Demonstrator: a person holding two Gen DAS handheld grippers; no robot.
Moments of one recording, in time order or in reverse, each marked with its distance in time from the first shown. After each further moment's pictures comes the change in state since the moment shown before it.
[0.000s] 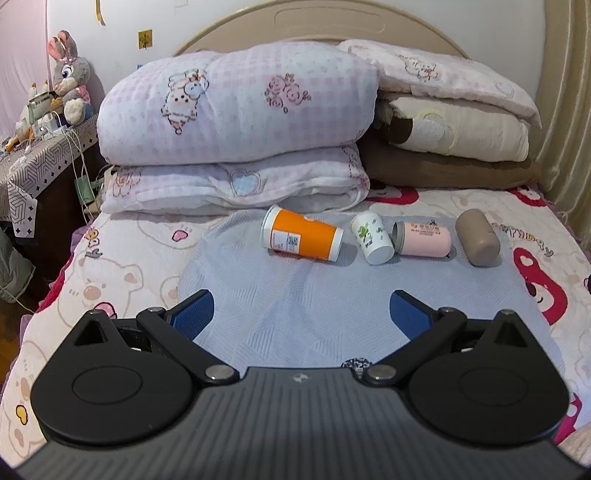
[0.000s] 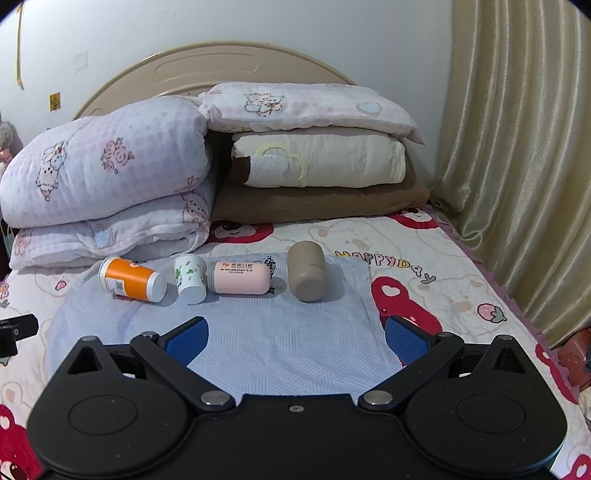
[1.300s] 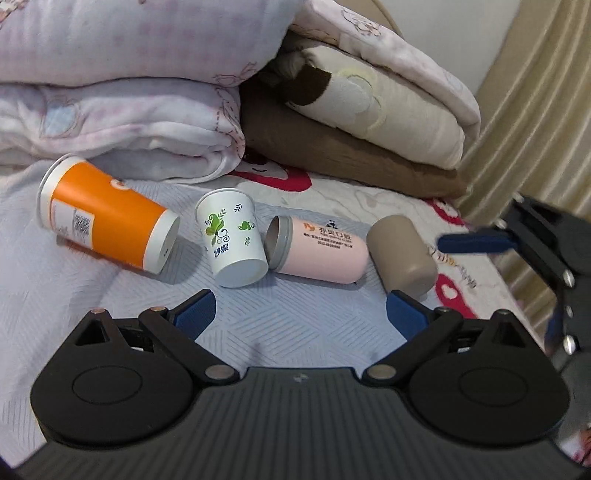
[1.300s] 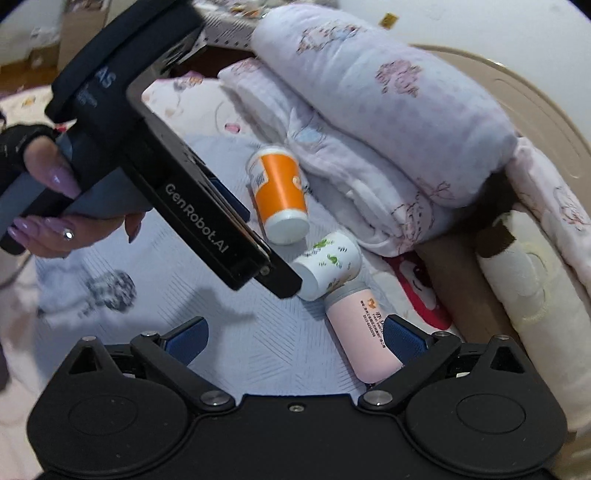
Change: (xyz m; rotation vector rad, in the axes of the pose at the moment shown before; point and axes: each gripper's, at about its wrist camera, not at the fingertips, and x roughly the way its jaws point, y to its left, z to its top) left arm 0.233 -0.073 0.009 -0.130 0.033 -0.476; right arm 0.195 0.057 0.011 -1.053 -0.034 0.570
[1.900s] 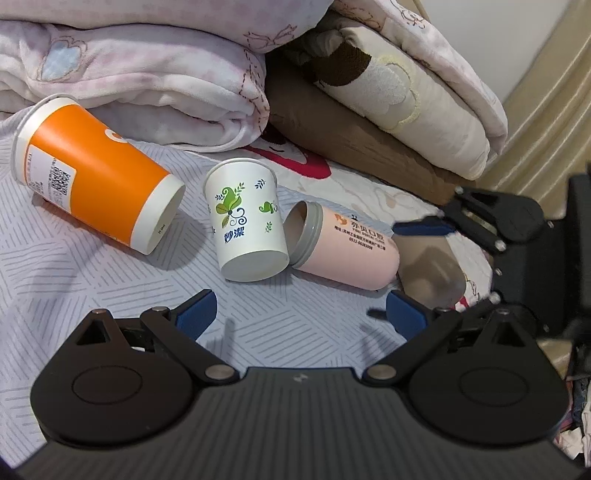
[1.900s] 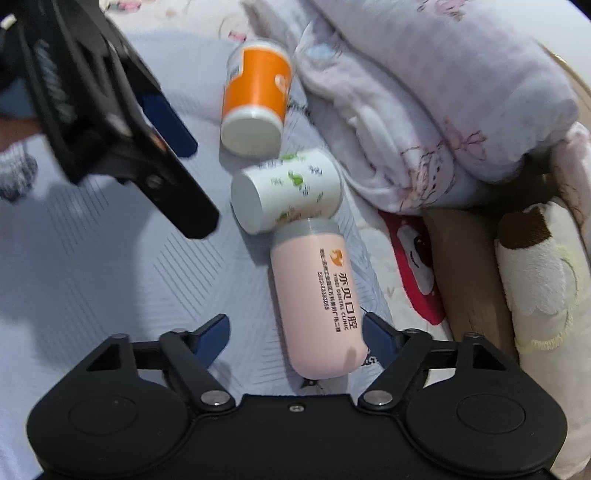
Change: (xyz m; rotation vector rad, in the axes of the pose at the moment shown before) left arm 0.051 0.034 -0.006 -0.150 0.041 -0.024; right arm 0.098 -0.052 -0.023 -0.212 0.171 -0.005
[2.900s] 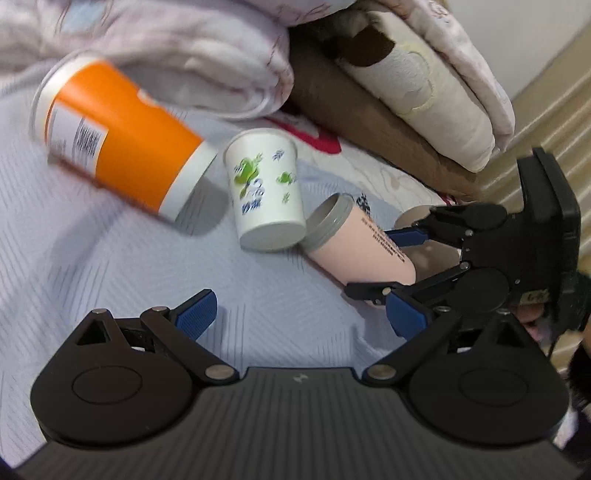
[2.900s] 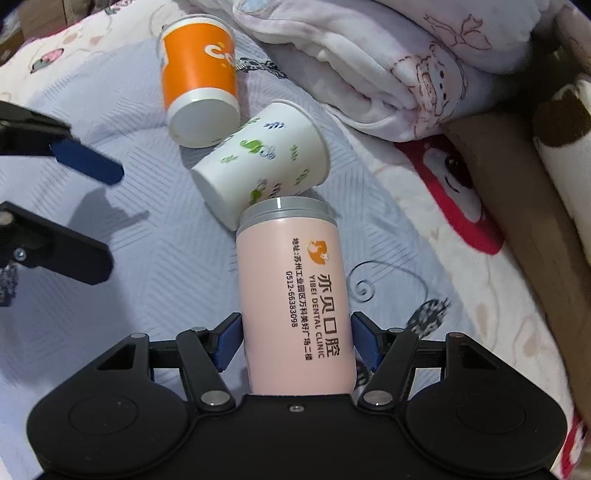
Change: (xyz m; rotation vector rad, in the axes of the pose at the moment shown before) left arm -0.011 0.030 0.007 -0.108 0.119 -0.041; right arm 0.037 -0.032 0.012 0.404 0.143 0.199
